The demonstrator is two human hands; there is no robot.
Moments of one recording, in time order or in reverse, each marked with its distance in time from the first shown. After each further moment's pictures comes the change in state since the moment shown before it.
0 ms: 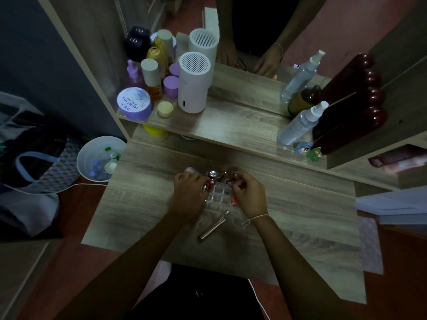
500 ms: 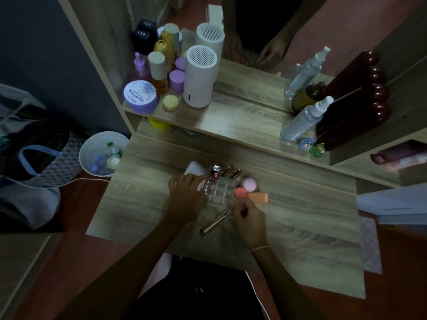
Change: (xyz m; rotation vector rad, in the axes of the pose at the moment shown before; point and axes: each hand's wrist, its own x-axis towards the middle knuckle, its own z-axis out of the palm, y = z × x) left_hand -0.032 -0.012 0.004 -0.044 0.084 0.000; right_hand -0.078 0.016 0.017 0.027 -0.028 0.174
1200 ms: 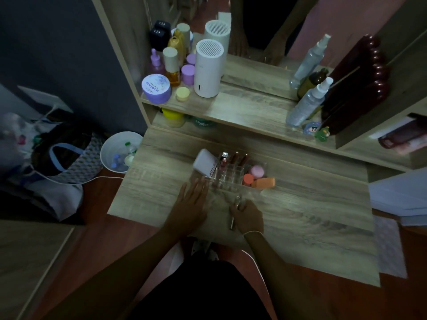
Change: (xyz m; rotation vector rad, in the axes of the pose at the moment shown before) left_hand -0.078 -0.019 0.003 0.329 -0.289 0.232; right_hand -0.024 0.014 0.032 -0.053 -0.123 0.331
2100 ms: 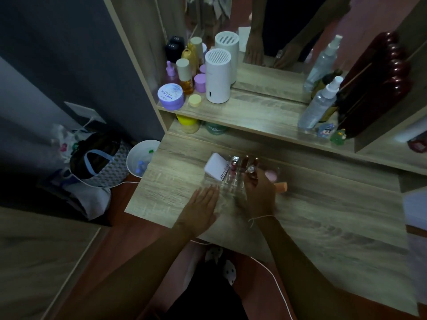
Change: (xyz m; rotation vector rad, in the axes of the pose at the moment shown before) left_hand 0.004 0.001 0.013 0.122 -0.091 -0.018; right_hand 0.033 -0.049 -0.020 0.275 0.307 -0.498
